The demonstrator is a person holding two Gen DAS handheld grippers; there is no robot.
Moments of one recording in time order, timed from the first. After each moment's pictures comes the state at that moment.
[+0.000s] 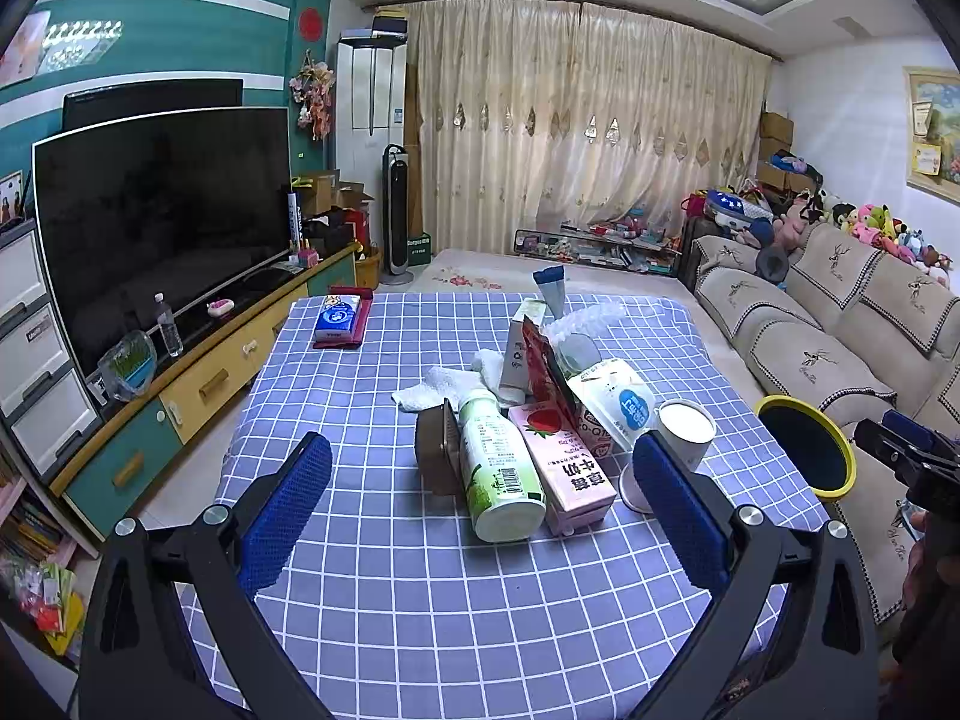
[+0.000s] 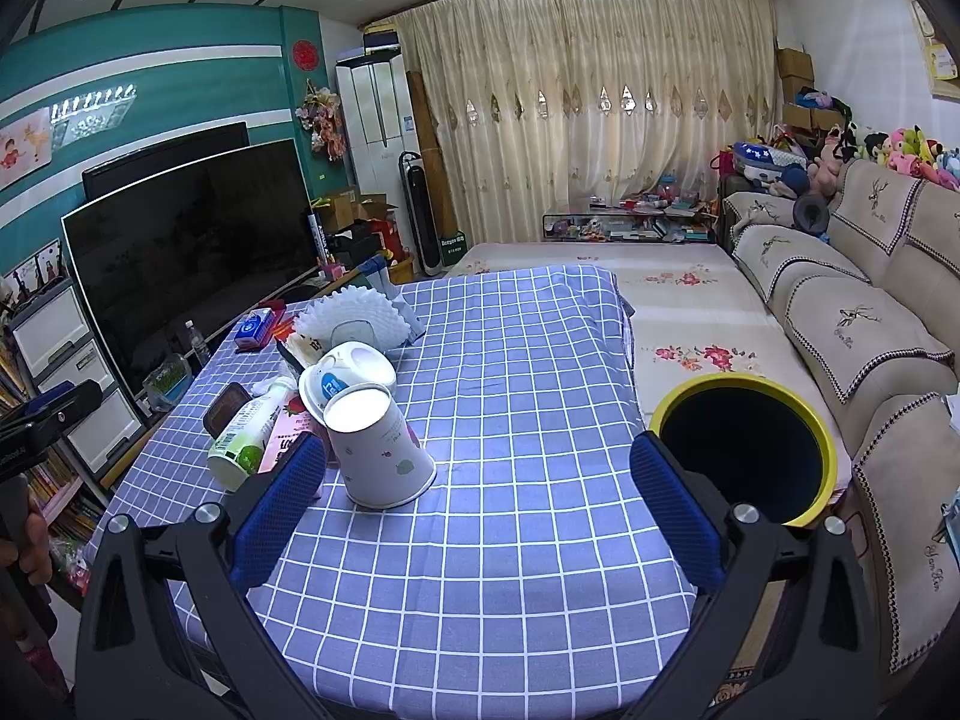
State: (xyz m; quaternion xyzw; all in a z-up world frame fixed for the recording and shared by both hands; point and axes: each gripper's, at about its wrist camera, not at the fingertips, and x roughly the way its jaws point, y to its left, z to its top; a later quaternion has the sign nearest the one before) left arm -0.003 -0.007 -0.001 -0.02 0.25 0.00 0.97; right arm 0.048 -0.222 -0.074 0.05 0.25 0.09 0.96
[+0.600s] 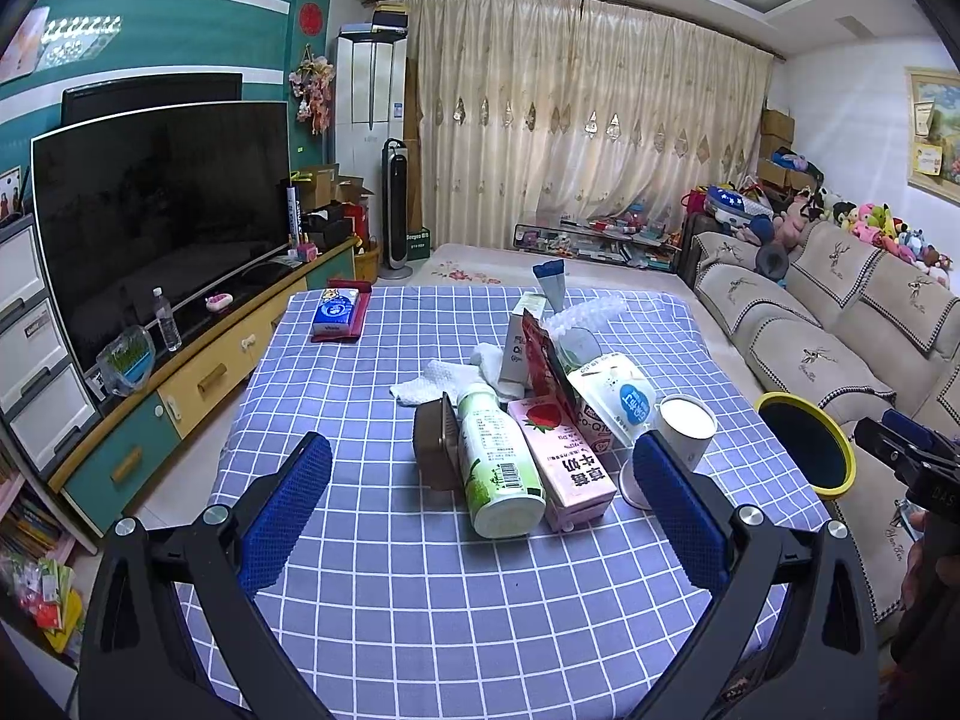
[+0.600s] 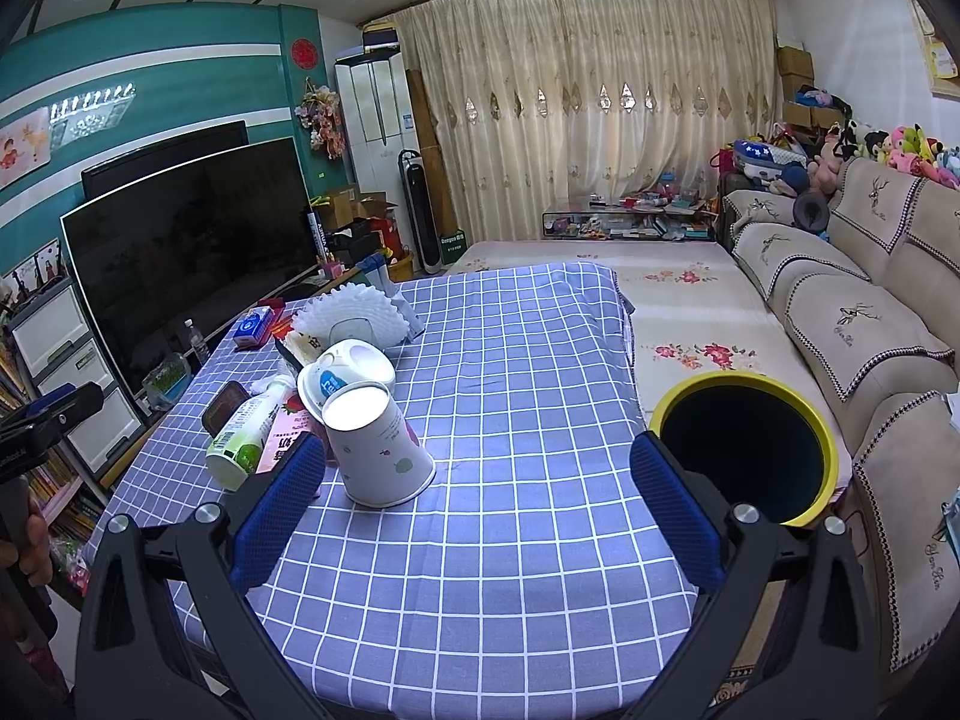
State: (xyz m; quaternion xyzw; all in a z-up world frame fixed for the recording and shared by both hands) left arm 0.001 -0.010 -0.007 -0.02 0.26 0.00 0.97; right arm 0.048 -0.222 -0.080 0.05 0.26 0.09 0.96
